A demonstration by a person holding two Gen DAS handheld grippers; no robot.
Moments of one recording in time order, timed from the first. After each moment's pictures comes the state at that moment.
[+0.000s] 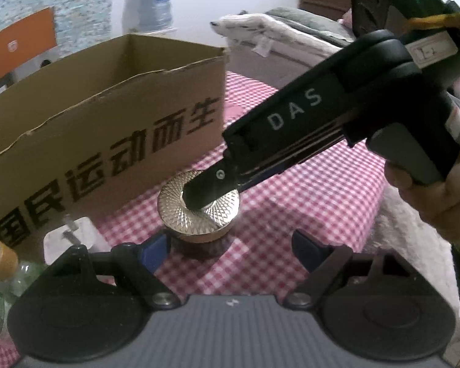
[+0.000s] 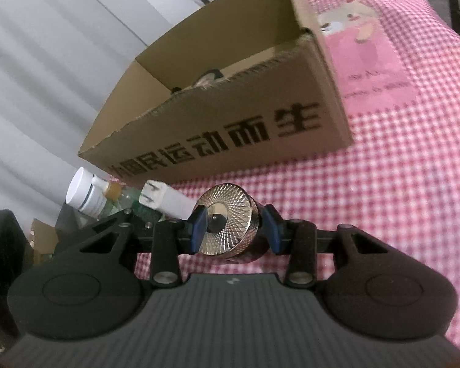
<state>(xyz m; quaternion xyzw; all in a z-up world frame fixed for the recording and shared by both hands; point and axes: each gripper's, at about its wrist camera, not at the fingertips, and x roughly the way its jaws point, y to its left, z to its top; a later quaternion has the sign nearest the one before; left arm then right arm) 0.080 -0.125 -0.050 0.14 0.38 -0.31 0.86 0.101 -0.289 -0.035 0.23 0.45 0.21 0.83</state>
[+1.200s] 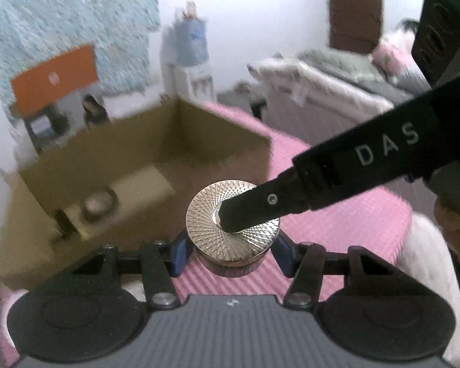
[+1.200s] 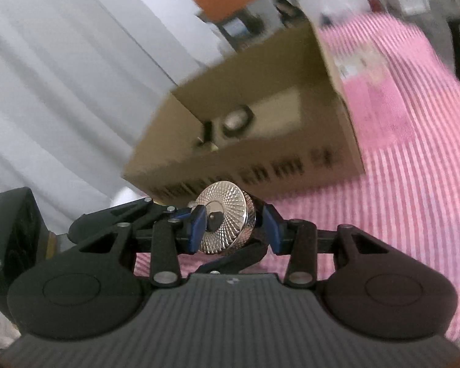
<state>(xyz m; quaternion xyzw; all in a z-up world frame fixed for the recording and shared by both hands) 0.085 -0.106 0.024 0.13 0.31 -0.24 0.91 0.075 -0.284 0.030 0.23 0.38 0.23 0.87</state>
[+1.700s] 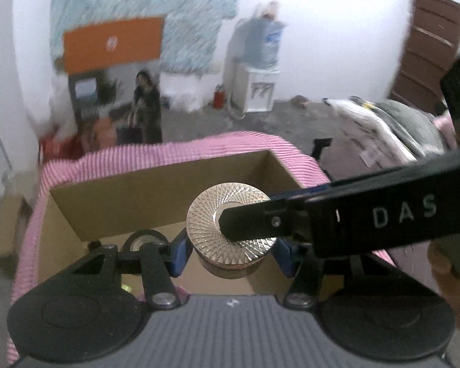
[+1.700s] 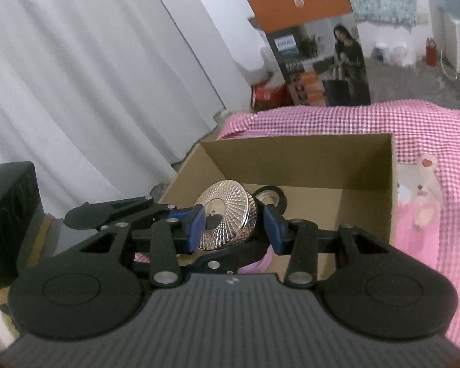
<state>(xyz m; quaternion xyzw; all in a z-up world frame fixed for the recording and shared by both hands) 0.230 -0.076 0.072 0.00 0.37 -0.15 0.92 0.234 -0.261 0.105 0.13 0.39 0.30 0.86</state>
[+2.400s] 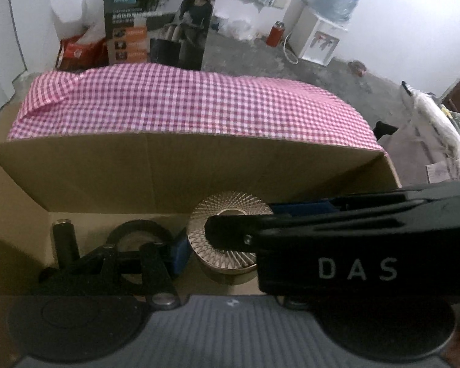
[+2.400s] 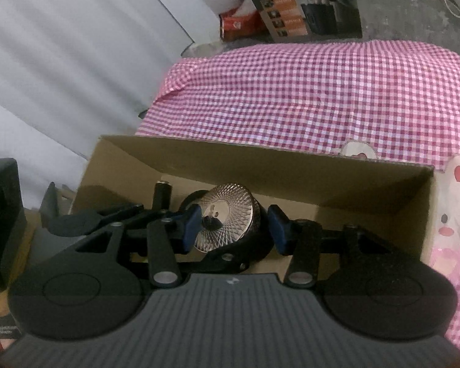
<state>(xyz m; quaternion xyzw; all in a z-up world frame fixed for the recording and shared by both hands) 0.357 -0.062 -0.002 -0.09 0.52 -0.06 0.85 0.396 -0.233 0.016 0.11 0.54 0.28 0.79</state>
